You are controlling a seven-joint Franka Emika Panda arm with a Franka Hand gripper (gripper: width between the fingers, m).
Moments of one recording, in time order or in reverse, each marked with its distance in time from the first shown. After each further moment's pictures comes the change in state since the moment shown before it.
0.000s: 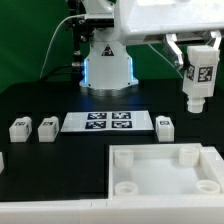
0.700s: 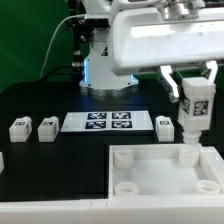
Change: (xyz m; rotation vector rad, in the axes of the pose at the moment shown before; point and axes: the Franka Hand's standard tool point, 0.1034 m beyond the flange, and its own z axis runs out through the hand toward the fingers) arm -0.007 0.009 0.050 0.023 -0.110 0.004
